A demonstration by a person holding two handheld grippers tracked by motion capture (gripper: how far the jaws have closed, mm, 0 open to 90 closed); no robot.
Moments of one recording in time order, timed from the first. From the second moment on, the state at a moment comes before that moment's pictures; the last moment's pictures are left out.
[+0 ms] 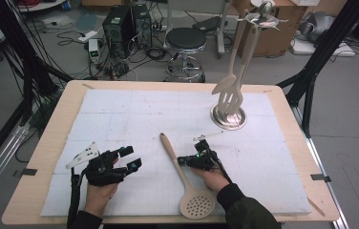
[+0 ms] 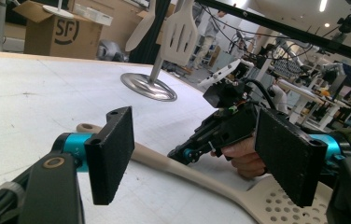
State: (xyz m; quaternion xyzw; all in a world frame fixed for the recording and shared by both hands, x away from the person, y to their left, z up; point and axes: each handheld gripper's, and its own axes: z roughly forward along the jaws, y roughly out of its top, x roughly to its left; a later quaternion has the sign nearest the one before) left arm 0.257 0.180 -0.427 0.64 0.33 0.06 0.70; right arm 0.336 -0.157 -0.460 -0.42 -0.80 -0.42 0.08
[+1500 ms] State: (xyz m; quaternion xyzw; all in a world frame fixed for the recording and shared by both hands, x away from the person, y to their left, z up) left arm 0.256 0.184 -0.426 0.63 0.33 0.06 0.70; right arm 0.326 -0.168 -0.444 -0.43 -0.79 -0.42 0.09
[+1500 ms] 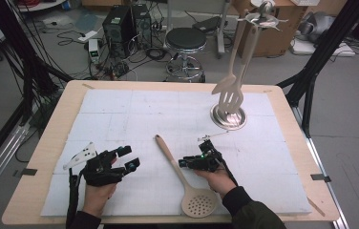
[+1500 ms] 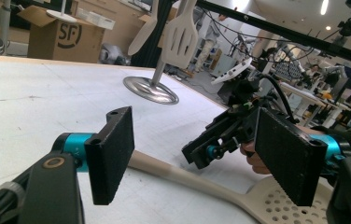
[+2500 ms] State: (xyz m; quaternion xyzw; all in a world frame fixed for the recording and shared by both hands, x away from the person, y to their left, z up) left arm 0.255 0.184 -0.425 0.63 0.33 0.07 0.70; right arm 0.317 -0.147 -0.432 -0.42 -0.83 -0.34 0.13
